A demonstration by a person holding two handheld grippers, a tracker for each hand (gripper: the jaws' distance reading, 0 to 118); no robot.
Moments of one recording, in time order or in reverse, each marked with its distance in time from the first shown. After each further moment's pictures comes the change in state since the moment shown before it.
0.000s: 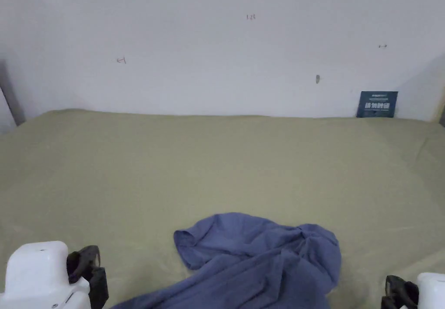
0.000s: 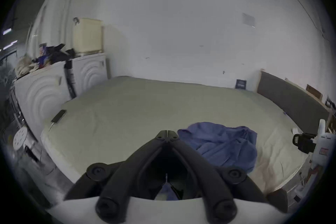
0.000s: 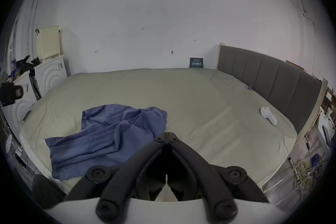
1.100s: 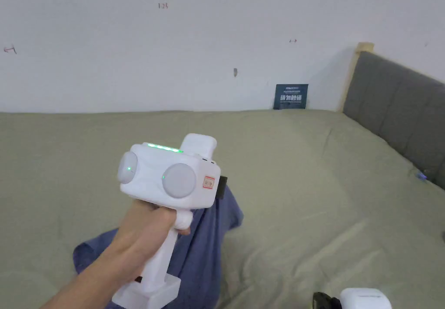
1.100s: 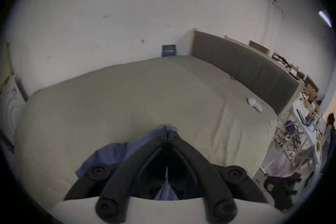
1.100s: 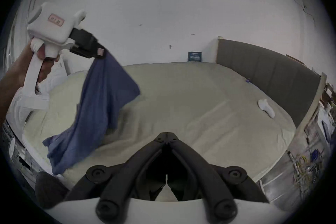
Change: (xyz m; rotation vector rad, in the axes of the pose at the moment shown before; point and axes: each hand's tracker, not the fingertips) left arm 0.315 0.082 -0.202 -0.331 -0.648 -0.347; right arm 0.035 -0.013 -0.005 -0.095 -0.034 -0.047
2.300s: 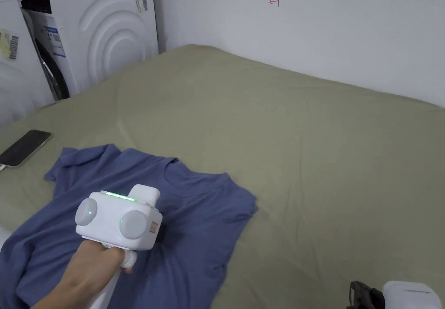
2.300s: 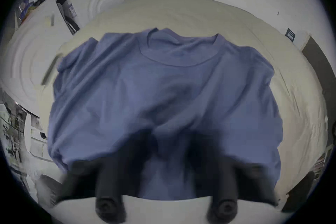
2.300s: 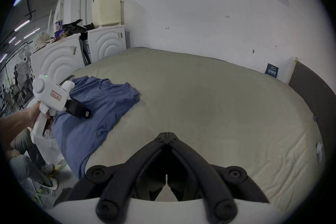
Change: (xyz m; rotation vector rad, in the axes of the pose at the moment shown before) left arm -0.379 -0.336 0.178 -0.309 0.703 0.524; right arm -0.268 -0.013 -0.065 -0.061 0.461 0.317
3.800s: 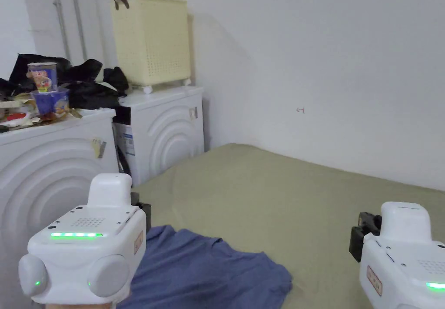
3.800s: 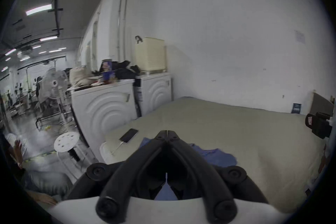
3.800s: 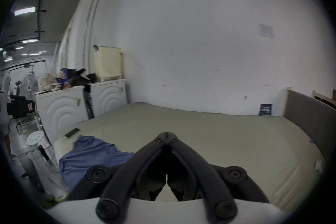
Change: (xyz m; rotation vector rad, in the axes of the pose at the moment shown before) left arm -0.044 -0.055 0.317 0.732 0.261 0.277; right arm -0.031 0.139 0.053 0.428 0.072 -0.001
